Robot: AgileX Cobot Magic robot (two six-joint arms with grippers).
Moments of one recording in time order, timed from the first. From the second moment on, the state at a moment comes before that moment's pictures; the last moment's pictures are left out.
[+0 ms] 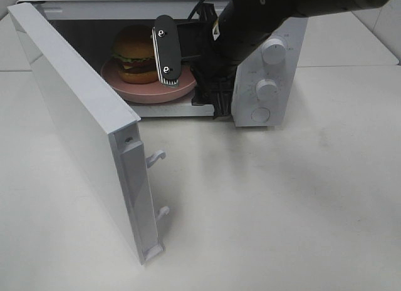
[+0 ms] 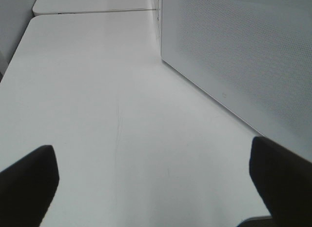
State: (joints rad) left arm 0.00 -0.01 -0.51 -0.08 1.08 0.07; right arm 0.63 1.89 -1.38 -0.19 0.39 -1.00
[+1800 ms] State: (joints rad) left arm 0.00 -0.01 -0.51 -0.08 1.08 0.07; right arm 0.63 1.11 -0.83 -0.19 0.63 0.01
